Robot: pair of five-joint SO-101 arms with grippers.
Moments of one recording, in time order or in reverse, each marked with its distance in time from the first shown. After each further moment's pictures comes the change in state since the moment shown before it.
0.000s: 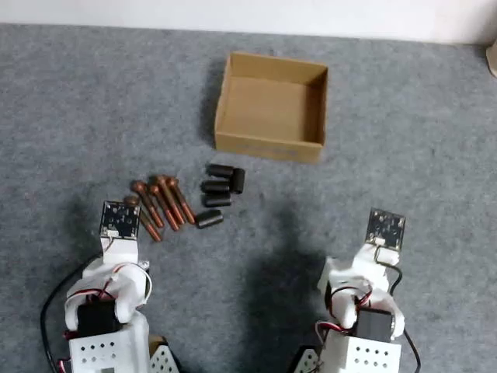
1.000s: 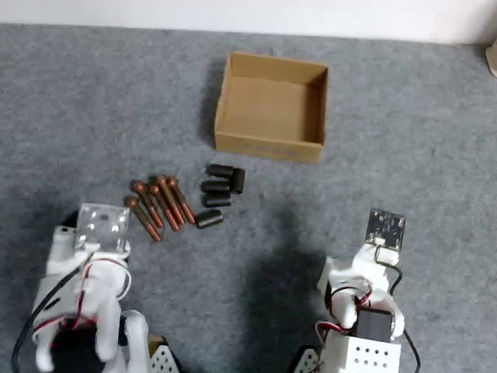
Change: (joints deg) left arm -1.6 -0.1 -27.3 -5.3 -9.7; right arm 0.0 0.0 0.0 0.0 0.0
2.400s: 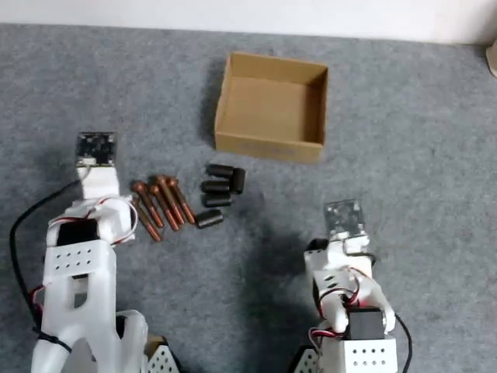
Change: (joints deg) left arm -1.4 61.2 -5.8 -23.8 17.1; right arm -11.0 0.0 0.0 -10.5 20.1
